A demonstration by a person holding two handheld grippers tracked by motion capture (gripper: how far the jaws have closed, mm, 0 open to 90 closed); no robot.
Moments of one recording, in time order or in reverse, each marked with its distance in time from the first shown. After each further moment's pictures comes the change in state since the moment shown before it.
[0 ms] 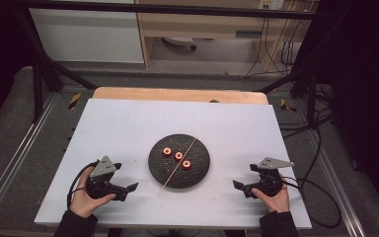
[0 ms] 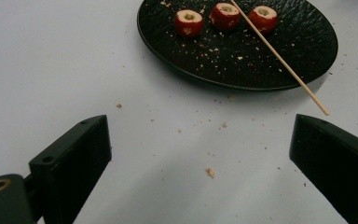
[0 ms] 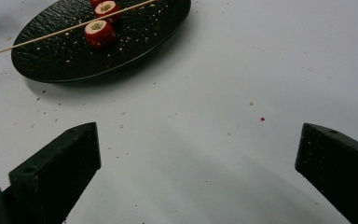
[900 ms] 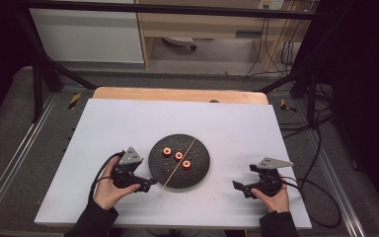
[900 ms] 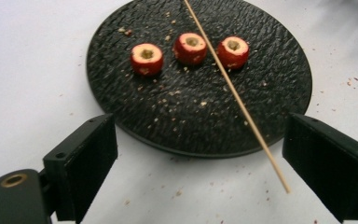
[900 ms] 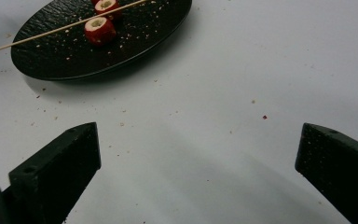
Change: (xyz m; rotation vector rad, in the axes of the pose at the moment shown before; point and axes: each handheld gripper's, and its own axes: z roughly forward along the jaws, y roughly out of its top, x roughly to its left) left arm -0.030 0.051 0.038 0.071 -0.034 -0.011; right arm 0.000 0.000 0.001 0.009 0.003 0.002
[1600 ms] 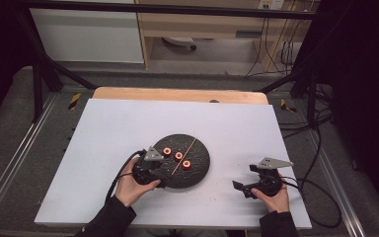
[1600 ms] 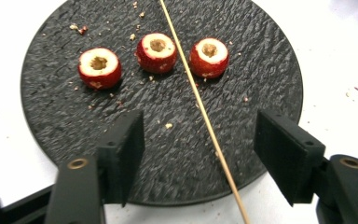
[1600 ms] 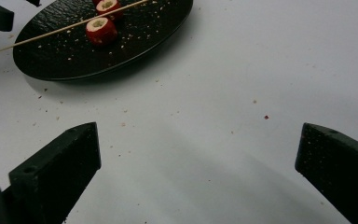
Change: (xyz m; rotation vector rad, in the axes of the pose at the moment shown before) left arm -0.028 0.025 0.040 0.110 0.008 -0.015; right arm 0.000 0.000 0.000 0.002 0.008 0.005
